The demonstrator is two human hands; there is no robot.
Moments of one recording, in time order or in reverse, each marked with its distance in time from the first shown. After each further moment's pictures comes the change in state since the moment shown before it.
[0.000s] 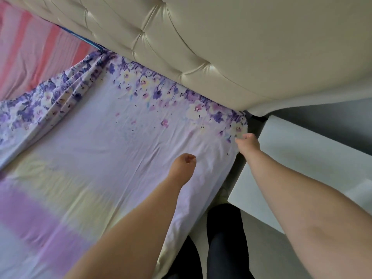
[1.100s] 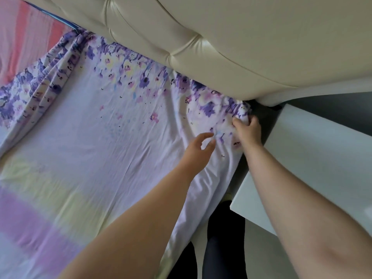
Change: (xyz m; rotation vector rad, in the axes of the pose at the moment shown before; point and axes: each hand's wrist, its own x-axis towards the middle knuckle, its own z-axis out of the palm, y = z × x) left_hand 0.069 0.038 0.051 -0.175 -0.119 0.124; right_hand 0.077 0.005 0.034 0.219 0.104 -0.162
